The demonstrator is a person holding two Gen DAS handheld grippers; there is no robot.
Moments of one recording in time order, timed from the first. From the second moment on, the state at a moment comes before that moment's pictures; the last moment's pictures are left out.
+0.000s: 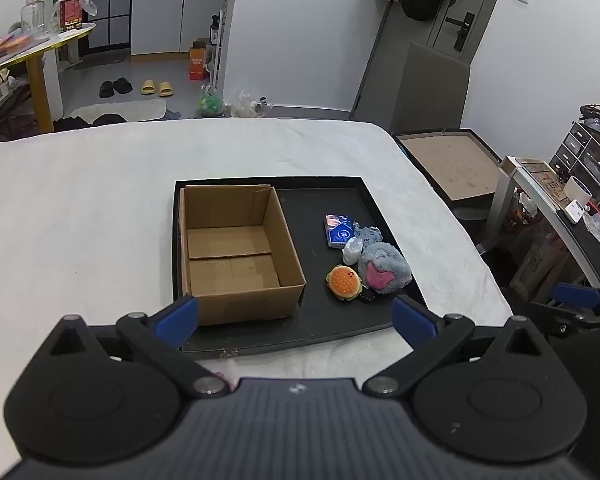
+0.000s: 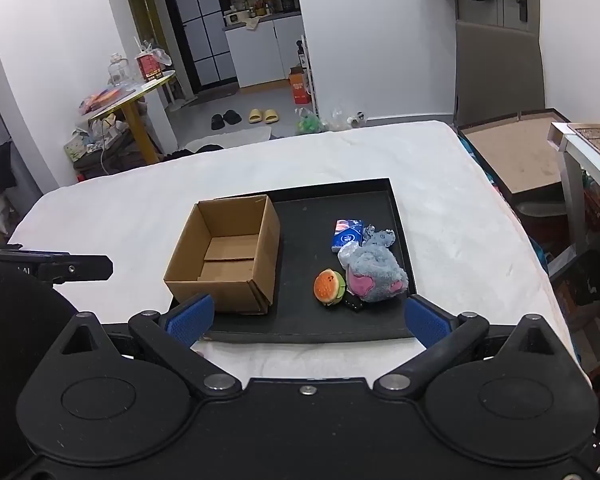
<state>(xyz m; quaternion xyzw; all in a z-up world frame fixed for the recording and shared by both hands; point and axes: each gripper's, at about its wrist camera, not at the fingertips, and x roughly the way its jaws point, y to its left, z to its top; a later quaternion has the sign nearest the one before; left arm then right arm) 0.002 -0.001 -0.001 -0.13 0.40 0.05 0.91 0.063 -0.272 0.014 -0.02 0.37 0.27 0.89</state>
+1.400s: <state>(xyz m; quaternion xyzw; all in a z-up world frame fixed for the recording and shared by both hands) 0.001 0.000 -0.001 -0.13 0.40 0.05 0.91 0.061 -0.271 0.015 -0.03 0.37 0.27 0.89</state>
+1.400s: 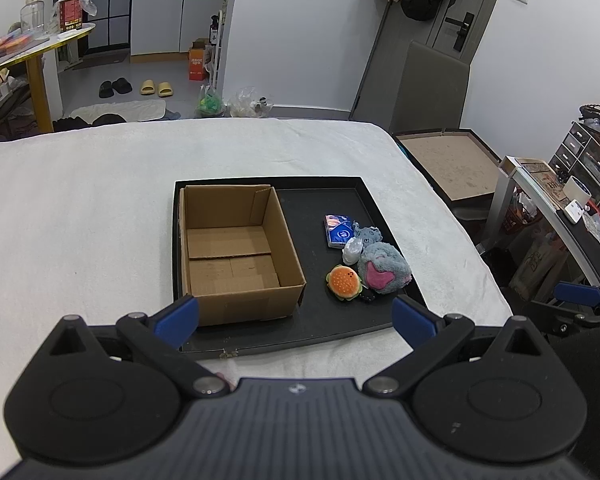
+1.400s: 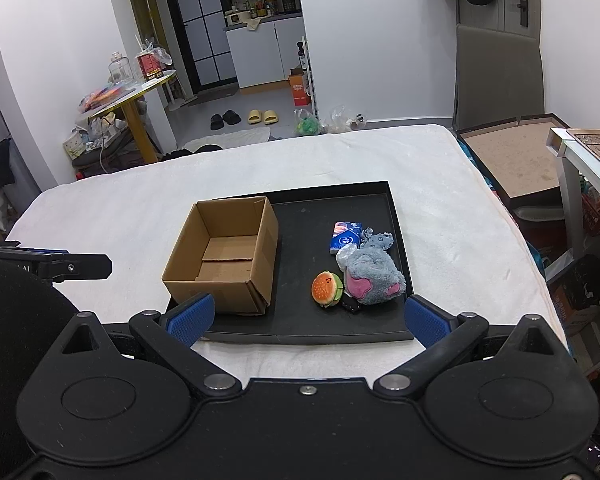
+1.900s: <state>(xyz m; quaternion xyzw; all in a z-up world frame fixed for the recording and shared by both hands) 0.001 0.000 -0.001 -0.13 0.40 0.05 0.91 0.062 -0.271 0.015 -0.03 0.37 0.27 0.89</state>
